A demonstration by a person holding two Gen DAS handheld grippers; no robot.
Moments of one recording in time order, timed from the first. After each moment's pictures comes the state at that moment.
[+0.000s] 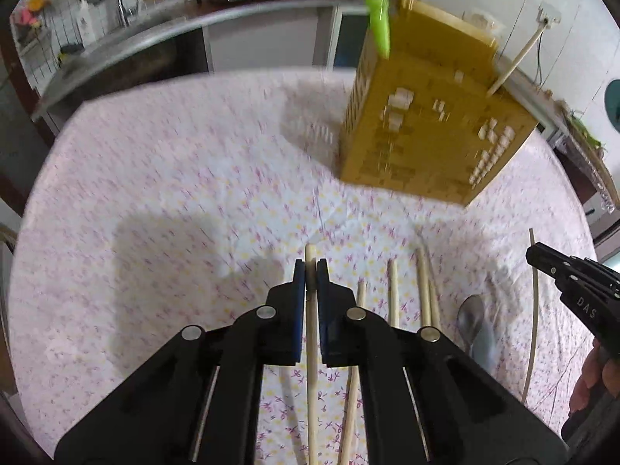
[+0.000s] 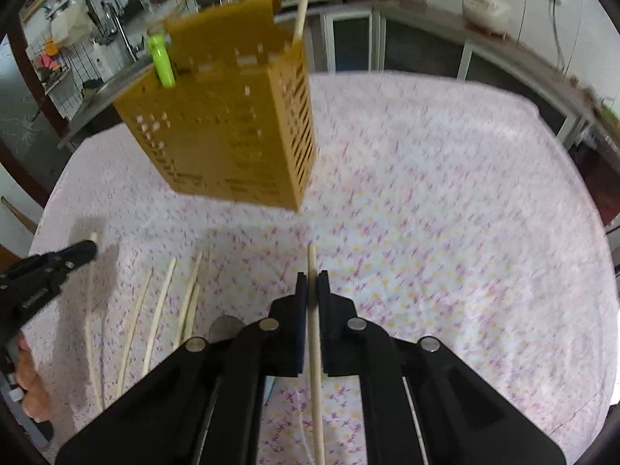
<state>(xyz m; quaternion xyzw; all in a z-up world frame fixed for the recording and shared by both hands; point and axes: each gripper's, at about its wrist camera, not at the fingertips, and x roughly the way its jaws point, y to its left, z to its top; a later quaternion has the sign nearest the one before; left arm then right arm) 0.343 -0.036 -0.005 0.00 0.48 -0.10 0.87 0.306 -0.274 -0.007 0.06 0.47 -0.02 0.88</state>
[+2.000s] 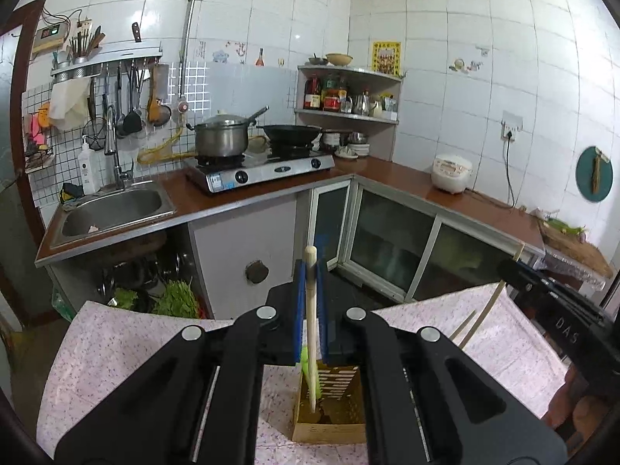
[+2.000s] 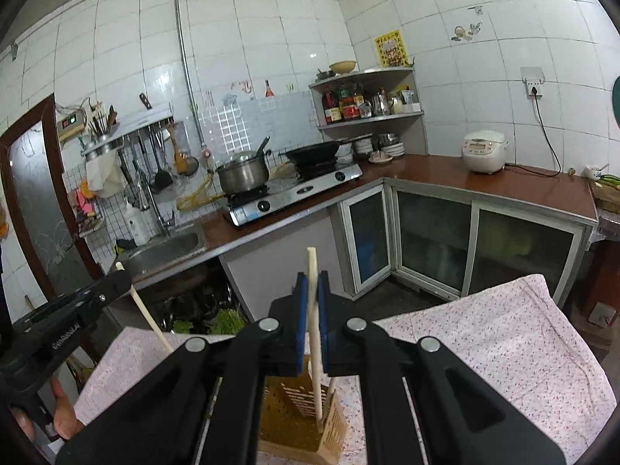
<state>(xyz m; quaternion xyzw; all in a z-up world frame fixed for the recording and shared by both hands) 0.411 -0.098 0.176 -0.01 0.22 -0.12 0.97 0.380 -0.300 0.159 0.11 0.18 -0.01 0.98</state>
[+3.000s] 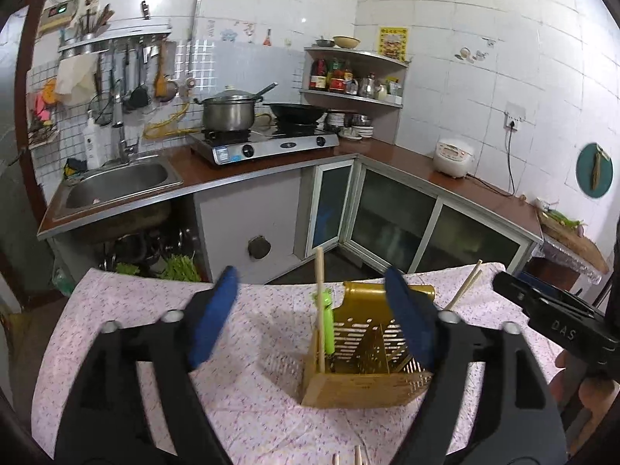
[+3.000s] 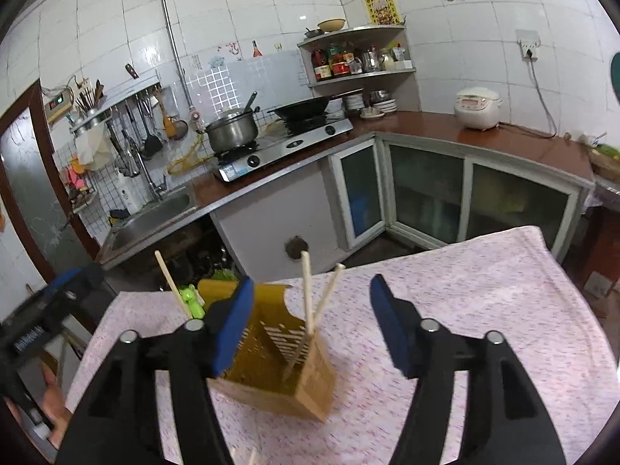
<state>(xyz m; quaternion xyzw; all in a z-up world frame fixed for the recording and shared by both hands) 0.377 -0.063 0.152 -0.02 0.25 -0.12 0.96 0.362 -0.313 0.119 0.12 0.26 -0.02 0.96</state>
